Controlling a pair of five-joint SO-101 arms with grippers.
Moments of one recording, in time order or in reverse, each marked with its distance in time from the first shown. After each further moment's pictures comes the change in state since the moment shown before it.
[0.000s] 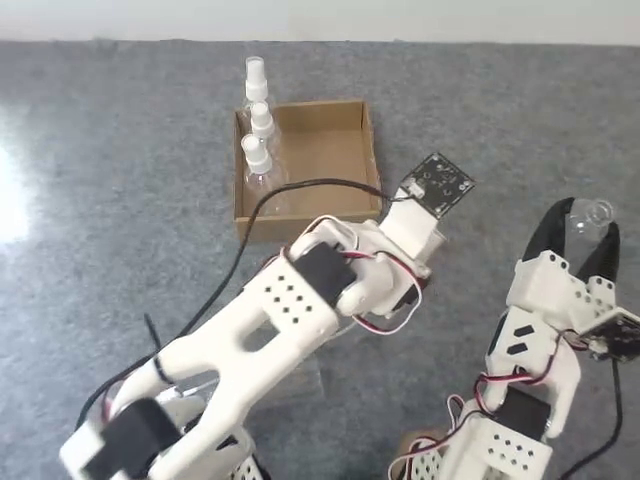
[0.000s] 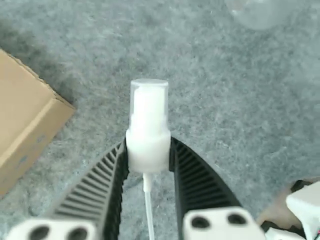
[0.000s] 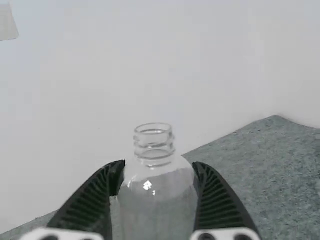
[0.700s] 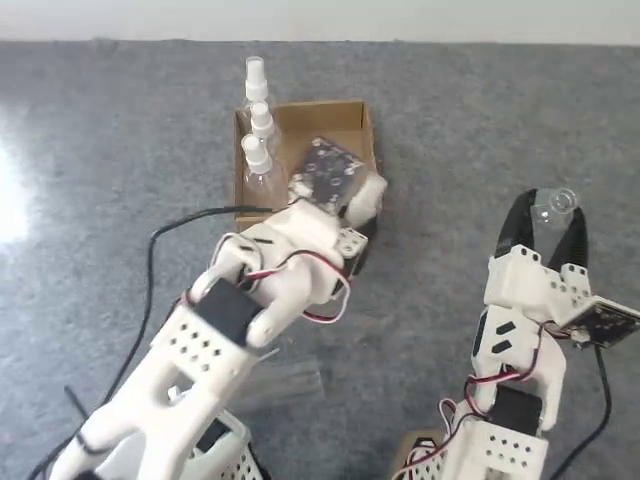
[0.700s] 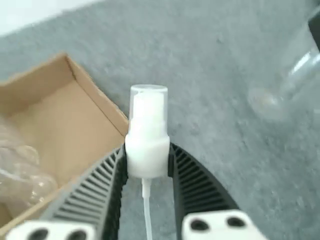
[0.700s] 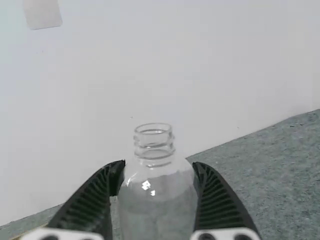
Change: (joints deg) left arm -12.5 -26.6 20.0 -14.2 -0.1; right arm -7.6 0.0 0.0 0.3 0.0
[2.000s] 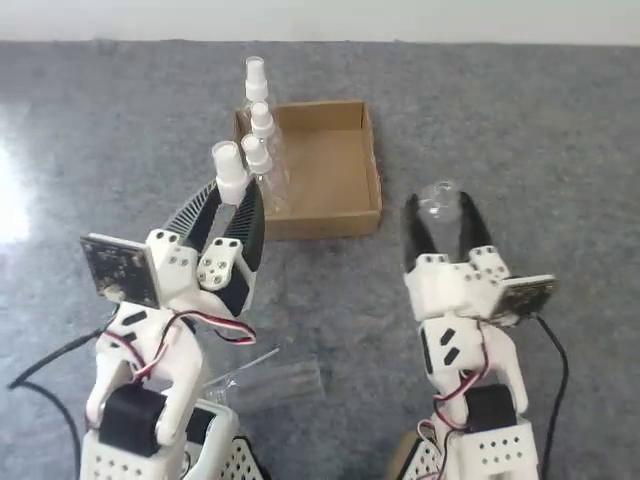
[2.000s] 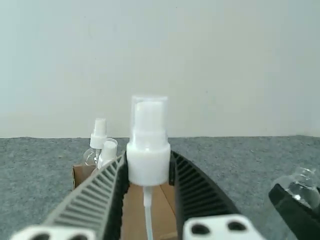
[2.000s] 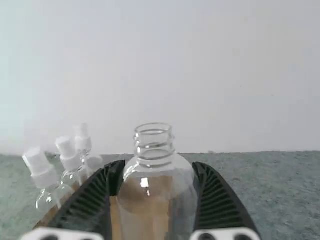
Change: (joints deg) left arm -20.0 -43.4 16.8 -2.5 7.6; right arm -29.5 0.0 0.0 1.8 9.5
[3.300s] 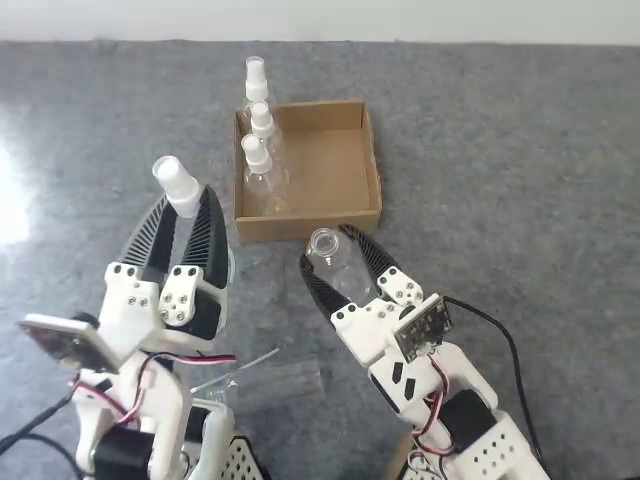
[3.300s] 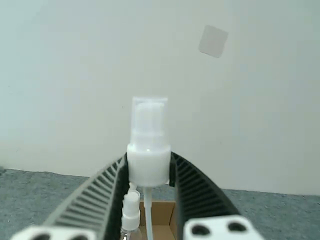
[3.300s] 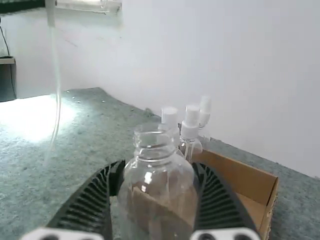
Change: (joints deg) left arm -6.9 -16.3 4.5 0.0 3.1; right arm -24.4 0.0 0.0 3.5 11.9
